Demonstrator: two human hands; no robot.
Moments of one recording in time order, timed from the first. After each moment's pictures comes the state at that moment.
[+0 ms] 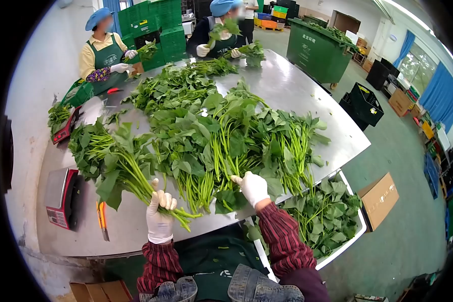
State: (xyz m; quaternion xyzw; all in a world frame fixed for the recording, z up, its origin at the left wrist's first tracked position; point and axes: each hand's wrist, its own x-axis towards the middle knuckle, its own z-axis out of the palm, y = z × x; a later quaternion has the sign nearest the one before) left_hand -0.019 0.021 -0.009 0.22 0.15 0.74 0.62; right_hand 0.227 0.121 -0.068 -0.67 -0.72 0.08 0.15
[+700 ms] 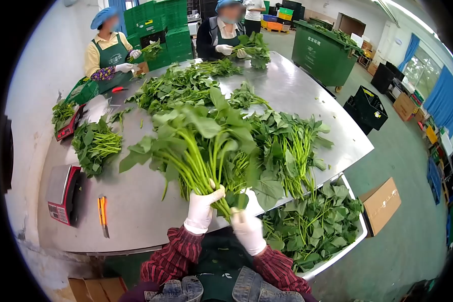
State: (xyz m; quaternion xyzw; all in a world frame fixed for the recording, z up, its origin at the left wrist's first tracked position) left_hand 0.075 0.053 -0.021 0.31 0.40 0.61 0.61; right_hand 0.209 0.004 -0.053 -0.51 -0.76 -0.04 0.40
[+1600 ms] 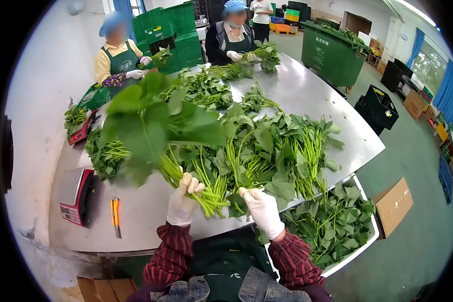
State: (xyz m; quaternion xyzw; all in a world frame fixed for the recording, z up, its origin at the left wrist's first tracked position) left_hand 0.003 0.064 -0.005 0.29 0.06 0.67 0.68; right_hand 0.213 0.042 0.003 -0.51 -0.57 0.44 0.47
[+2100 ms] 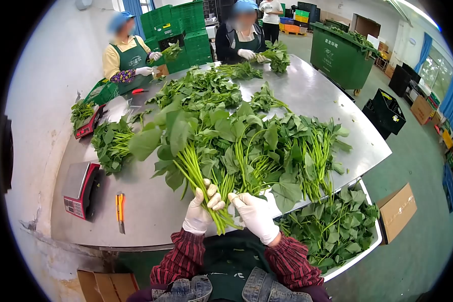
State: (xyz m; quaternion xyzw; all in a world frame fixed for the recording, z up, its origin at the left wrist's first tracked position) left_hand 0.020 0.044 -0.035 0.18 -0.02 0.60 0.78; right_hand 0.186 0.030 0.029 -0.50 -0.62 0.46 0.40
